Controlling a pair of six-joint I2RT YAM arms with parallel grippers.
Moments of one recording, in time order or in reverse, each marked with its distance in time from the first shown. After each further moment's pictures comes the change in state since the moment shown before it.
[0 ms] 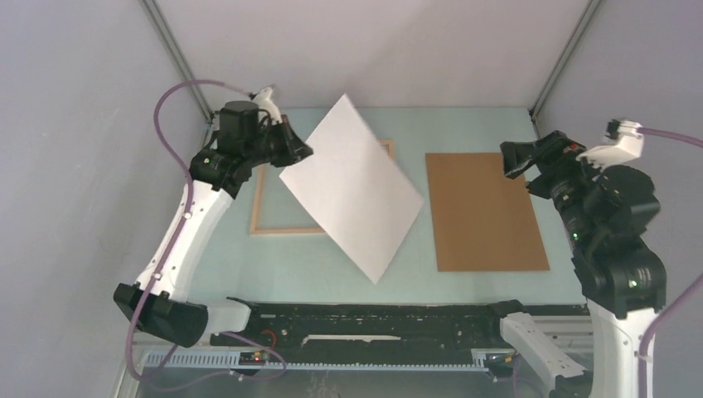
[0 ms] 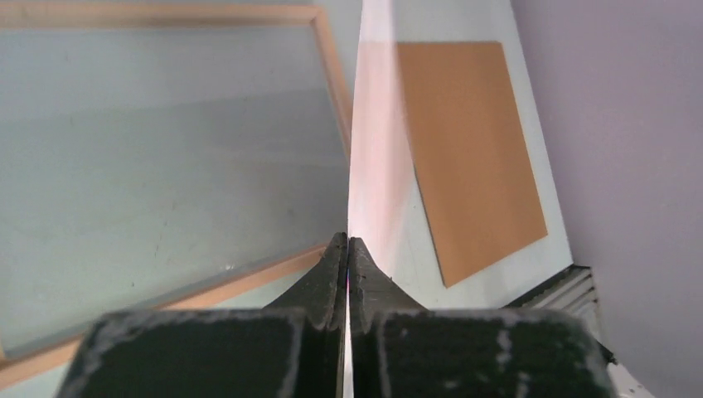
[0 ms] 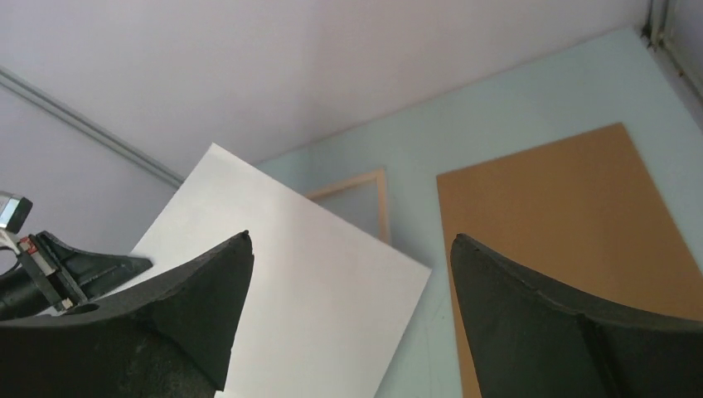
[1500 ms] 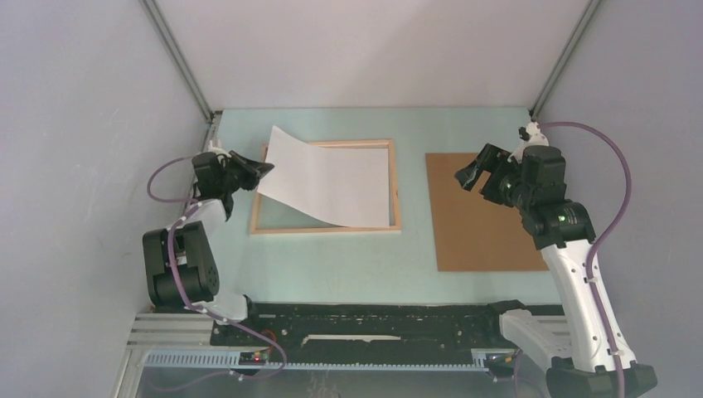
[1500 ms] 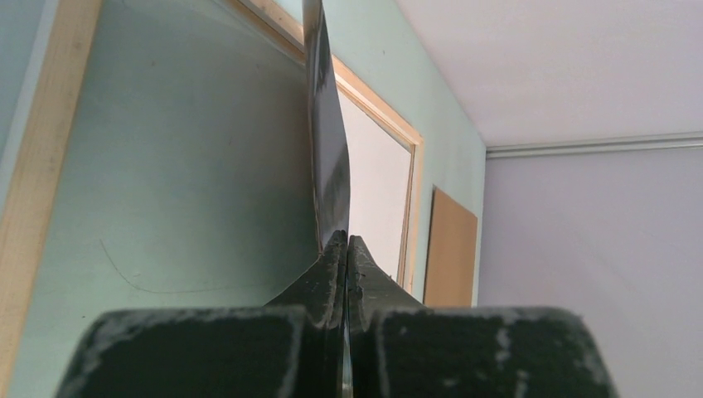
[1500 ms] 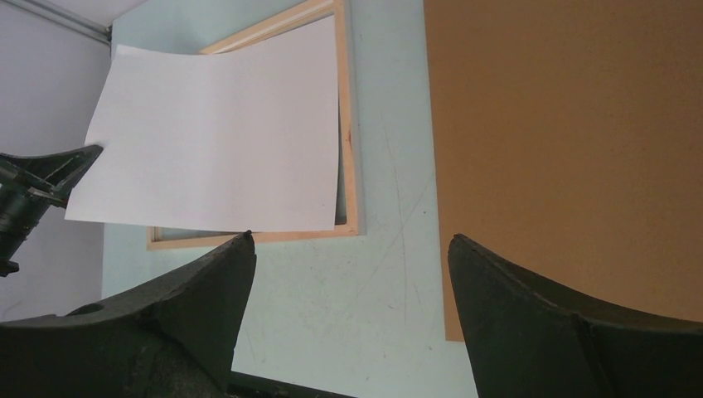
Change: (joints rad) left arm 0.614 0.220 -0.734 1.015 0.382 -0.418; right arm -0.034 0.137 -0.384 0.084 -0.227 -0.007
